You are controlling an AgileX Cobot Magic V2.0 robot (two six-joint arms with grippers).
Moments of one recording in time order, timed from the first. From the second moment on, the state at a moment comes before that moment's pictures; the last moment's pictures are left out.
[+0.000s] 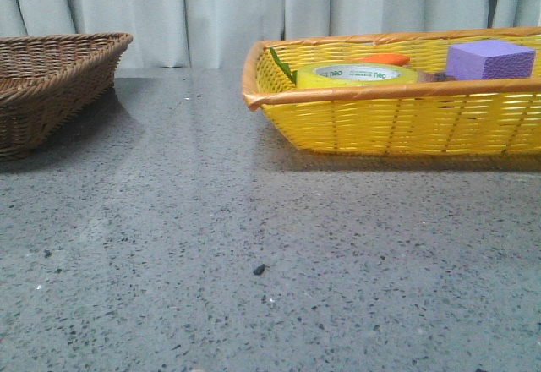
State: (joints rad) left arm -0.07 -0.01 0.00 -0.04 0.34 -0.07; right arm -0.08 -0.01 0.01 0.01 0.33 -0.02
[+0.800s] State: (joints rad) left arm -0.07 -0.01 0.00 -0.04 0.21 -0.07; right arm -0.08 -0.01 0.01 0.01 0.33 -0.02
